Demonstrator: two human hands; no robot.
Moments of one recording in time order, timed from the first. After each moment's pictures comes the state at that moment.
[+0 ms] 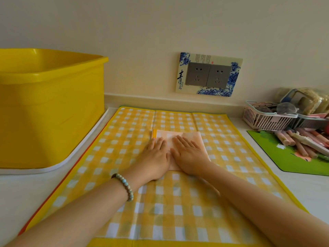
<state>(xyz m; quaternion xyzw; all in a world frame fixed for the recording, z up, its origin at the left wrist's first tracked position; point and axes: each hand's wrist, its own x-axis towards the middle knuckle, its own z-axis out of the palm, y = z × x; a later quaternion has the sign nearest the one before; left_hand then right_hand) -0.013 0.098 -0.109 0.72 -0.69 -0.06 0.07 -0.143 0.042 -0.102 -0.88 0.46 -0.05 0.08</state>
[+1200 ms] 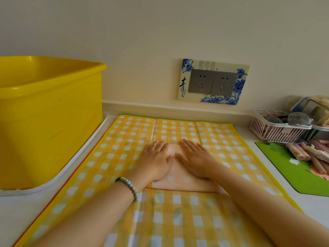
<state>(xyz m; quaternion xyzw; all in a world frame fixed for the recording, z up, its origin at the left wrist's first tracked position) 0.002 0.049 -0.106 0.73 -0.67 -0.05 0.09 -0.152 -0.016 -0.096 -0.89 0.44 -0.01 0.06</state>
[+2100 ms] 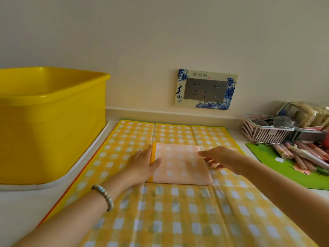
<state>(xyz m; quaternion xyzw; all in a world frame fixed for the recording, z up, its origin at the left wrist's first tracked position) 0.026 0.094 -0.098 0.75 -0.62 -0.16 0.14 -0.216 0.005 -0.043 -0.68 0.58 -0.14 0.42</state>
